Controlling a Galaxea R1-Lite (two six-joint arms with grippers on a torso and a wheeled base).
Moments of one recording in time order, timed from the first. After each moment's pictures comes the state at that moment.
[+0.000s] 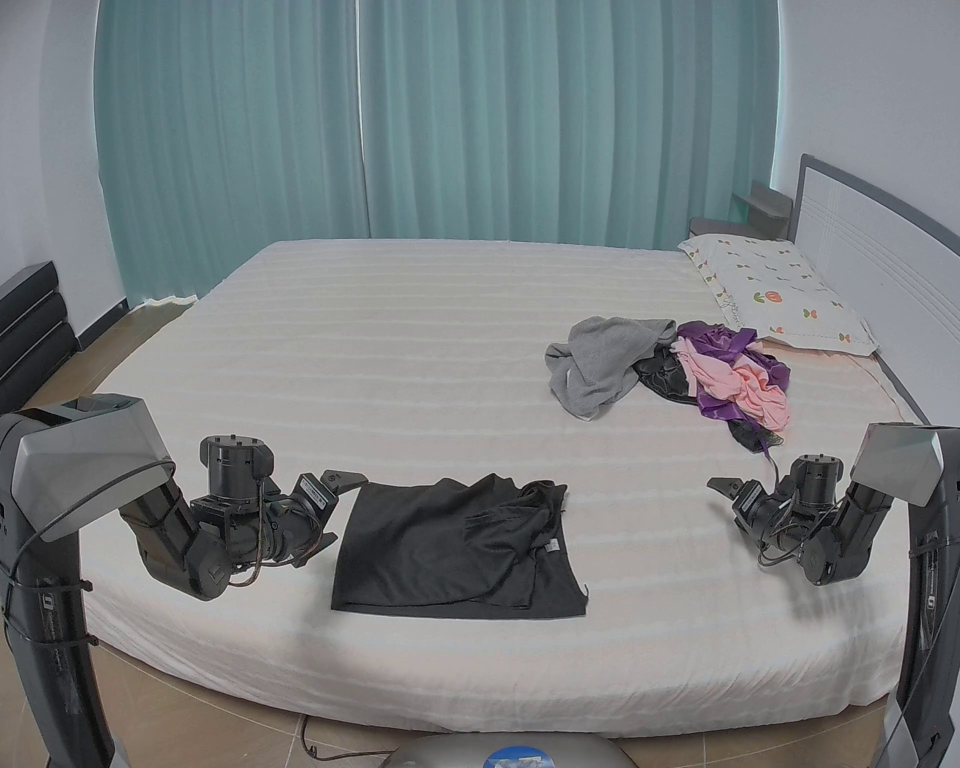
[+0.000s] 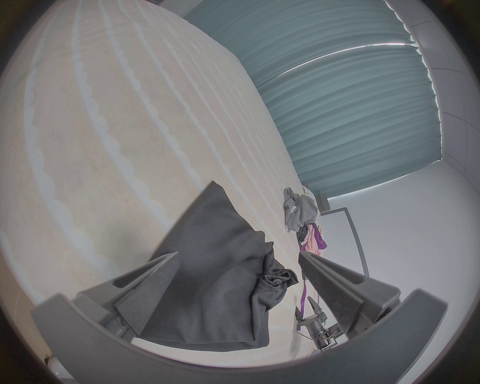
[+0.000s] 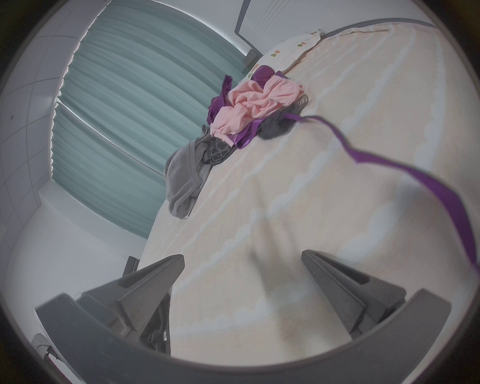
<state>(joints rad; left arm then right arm) -0.17 2.26 -0.78 -0.96 -0.30 -1.05 -0.07 2.53 -0.87 -1.17 0.29 0.78</state>
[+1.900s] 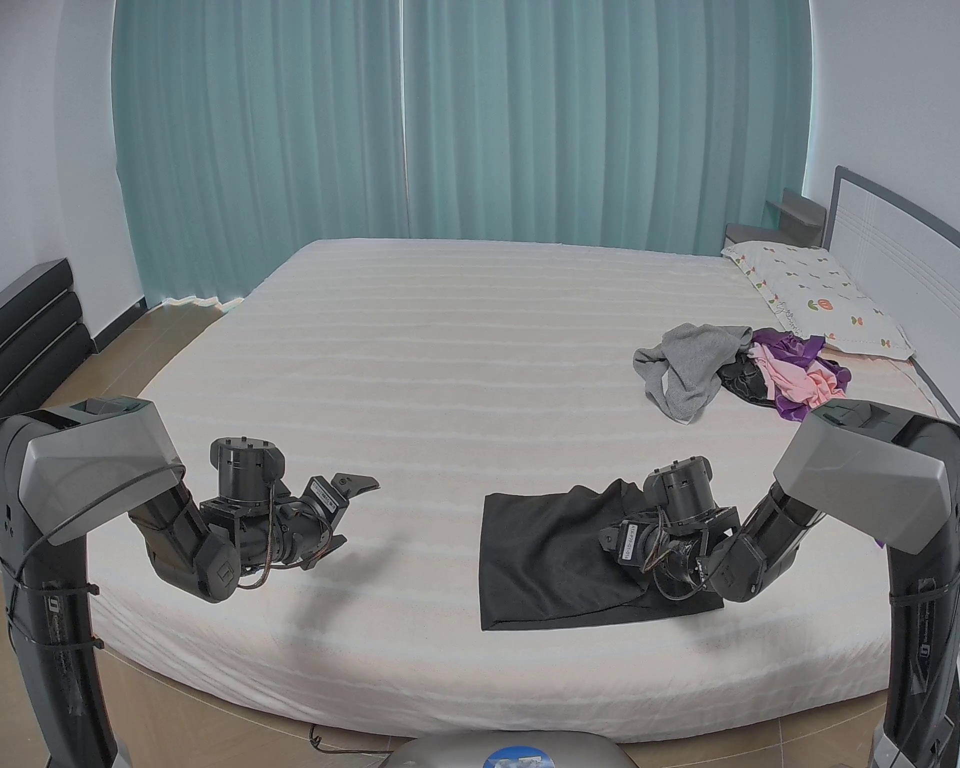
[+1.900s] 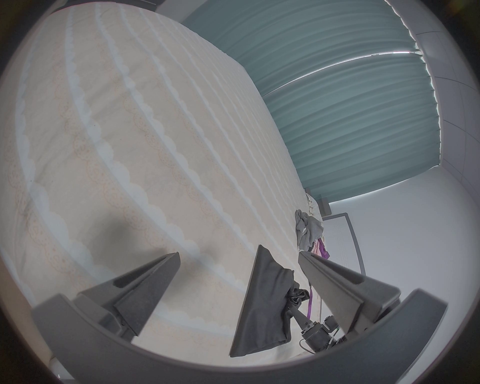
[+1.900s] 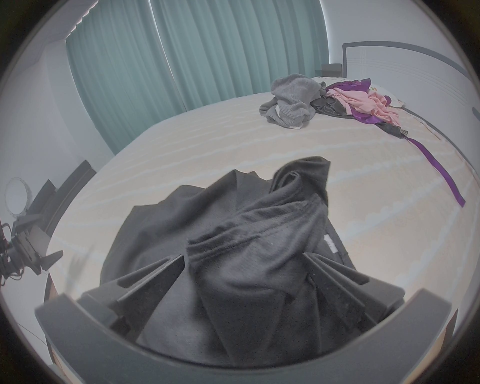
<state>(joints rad) -0.20 2.27 -0.79 -0.95 -0.30 -1.05 0.43 2.37 -0.94 -0.67 -0.27 0.49</state>
